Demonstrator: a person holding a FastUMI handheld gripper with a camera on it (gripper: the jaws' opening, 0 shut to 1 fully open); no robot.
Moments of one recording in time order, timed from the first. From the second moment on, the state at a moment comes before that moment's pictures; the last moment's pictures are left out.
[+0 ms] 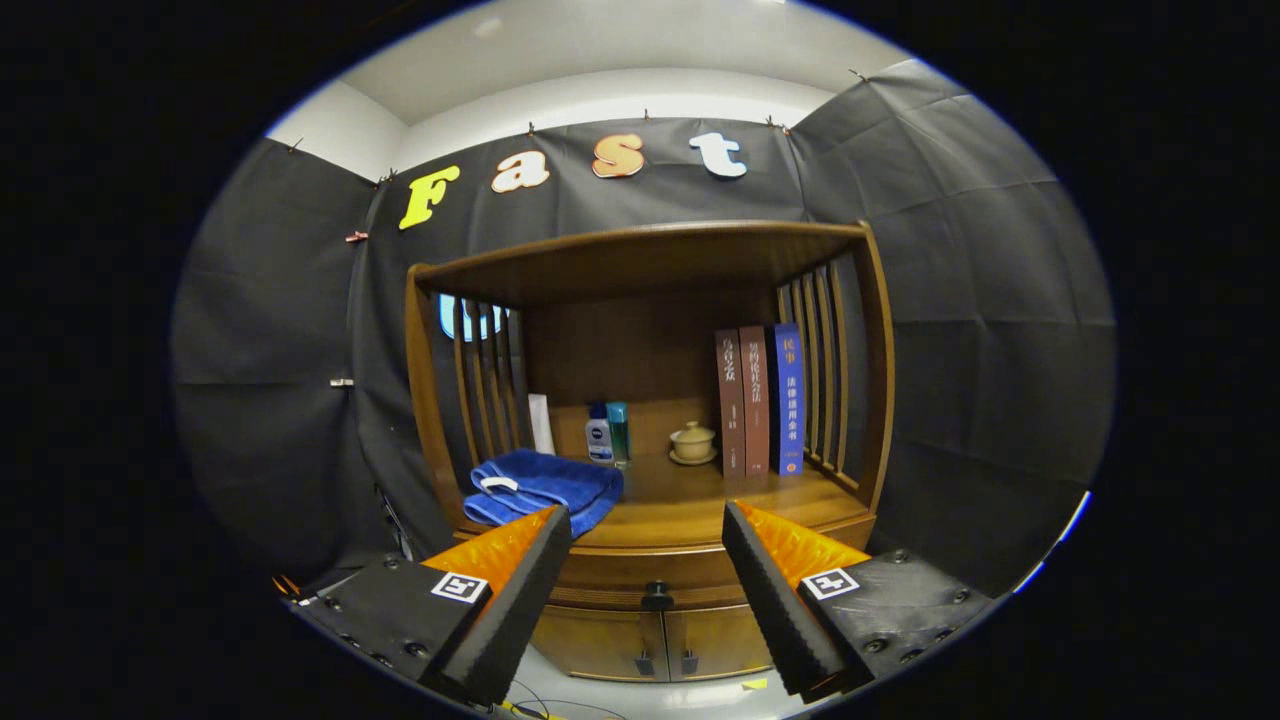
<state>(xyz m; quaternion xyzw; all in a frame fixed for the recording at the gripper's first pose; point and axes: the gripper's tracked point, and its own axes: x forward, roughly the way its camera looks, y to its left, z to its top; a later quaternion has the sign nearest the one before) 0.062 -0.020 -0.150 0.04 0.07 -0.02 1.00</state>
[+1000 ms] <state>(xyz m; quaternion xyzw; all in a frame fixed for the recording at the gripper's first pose) 0.154 -0.023 -0.354 0.05 0.20 -0.04 0.98</state>
